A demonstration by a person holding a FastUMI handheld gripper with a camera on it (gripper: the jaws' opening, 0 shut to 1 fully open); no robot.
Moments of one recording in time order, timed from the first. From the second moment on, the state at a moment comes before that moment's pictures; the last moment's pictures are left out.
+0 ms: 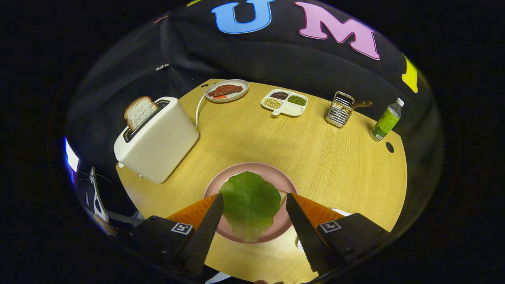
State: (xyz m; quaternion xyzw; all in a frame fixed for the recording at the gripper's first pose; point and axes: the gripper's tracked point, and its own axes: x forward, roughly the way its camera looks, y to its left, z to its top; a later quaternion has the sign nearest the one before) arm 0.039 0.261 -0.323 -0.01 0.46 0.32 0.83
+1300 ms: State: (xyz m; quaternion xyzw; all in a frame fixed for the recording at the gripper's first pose) arm -0.004 0.519 -0.105 0.06 0.28 0.44 0.85
